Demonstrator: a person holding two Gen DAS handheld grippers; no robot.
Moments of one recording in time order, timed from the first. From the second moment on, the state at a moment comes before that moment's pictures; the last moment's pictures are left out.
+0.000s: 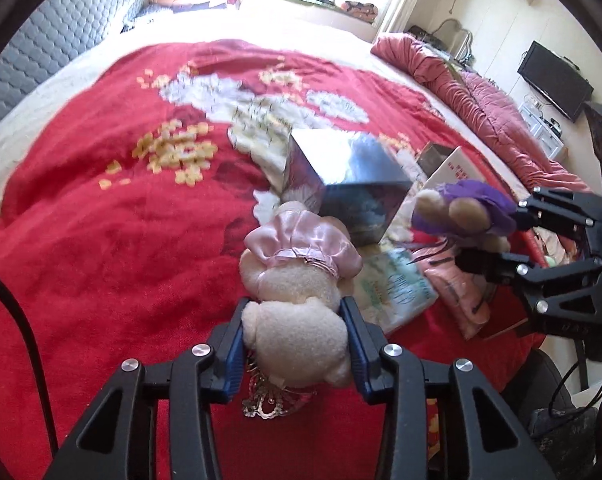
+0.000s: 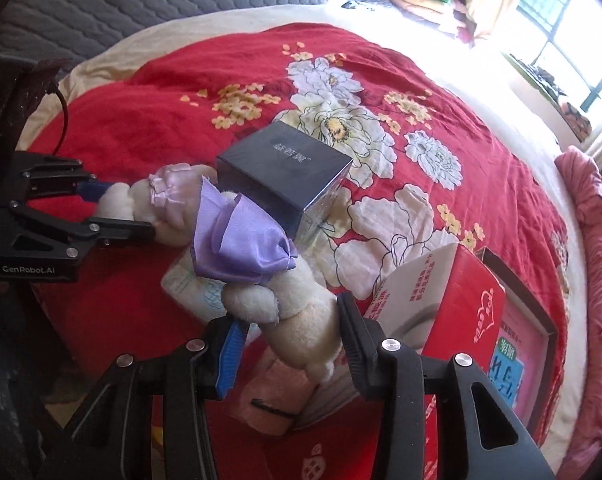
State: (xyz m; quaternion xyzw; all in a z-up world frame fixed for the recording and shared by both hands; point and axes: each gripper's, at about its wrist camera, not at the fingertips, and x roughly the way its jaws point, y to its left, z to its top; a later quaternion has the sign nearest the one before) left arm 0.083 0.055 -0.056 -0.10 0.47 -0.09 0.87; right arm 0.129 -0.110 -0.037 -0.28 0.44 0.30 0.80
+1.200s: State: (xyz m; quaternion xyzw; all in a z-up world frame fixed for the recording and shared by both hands) left arm 0.065 -0.135 0.102 0.00 0.37 -0.18 0.91; right arm 0.058 -0.306 0.083 -0.03 0.33 0.16 0.93
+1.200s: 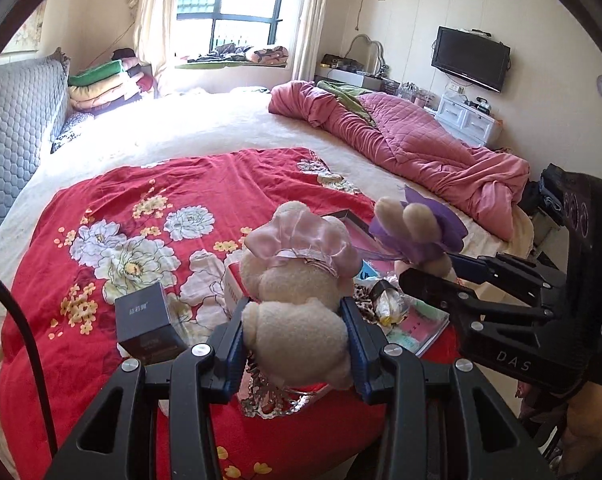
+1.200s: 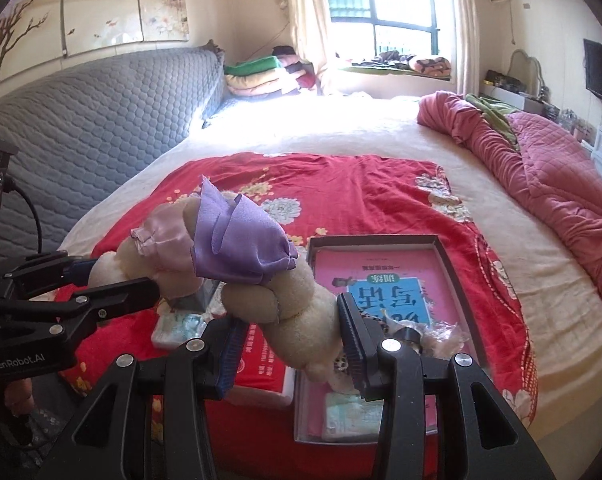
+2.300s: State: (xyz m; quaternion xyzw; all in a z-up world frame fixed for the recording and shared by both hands) left arm 0.114 -0.238 0.050 0.05 0.43 -0.22 0.87; right arm 0.066 -0.423 0.026 0.08 0.37 0.03 0.92
